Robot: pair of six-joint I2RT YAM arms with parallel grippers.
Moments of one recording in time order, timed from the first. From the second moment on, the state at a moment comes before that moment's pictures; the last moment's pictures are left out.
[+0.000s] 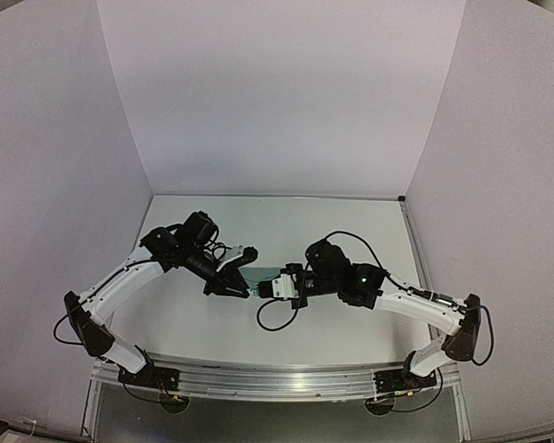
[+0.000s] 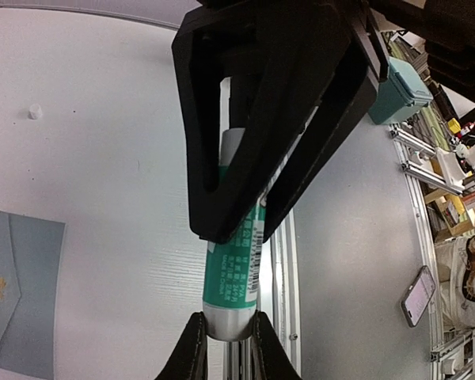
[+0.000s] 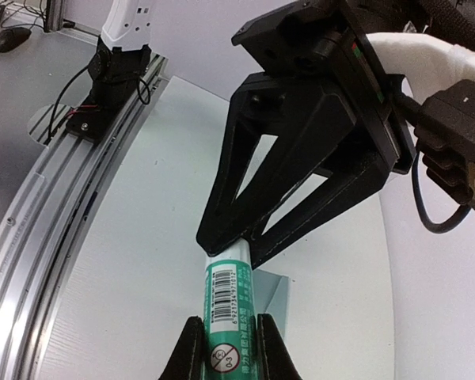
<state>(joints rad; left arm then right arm) -0.76 1.51 1.55 -1.06 0.84 0.44 1.05 1.53 1.40 -0.38 -0.36 -0.74</state>
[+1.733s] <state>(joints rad) -0.90 1.19 0.96 -0.14 0.11 1.02 1.04 1.69 1.56 -0.34 -0.28 0.78</state>
